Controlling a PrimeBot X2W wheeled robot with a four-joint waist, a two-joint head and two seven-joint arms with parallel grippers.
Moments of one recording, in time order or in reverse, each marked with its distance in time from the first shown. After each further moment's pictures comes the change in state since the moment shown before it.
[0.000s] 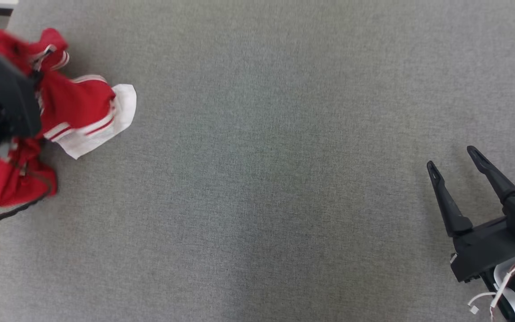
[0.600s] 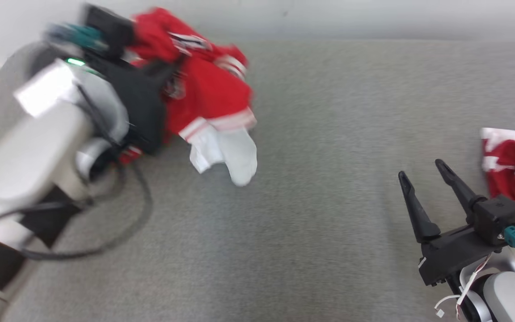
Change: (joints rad) left arm -0.038 -0.074 -0.341 -0.304 -0.117 0.000 -0.279; right arm -0.044 0.123 0.057 0.150 0.037 0.008 -0.072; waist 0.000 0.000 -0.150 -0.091
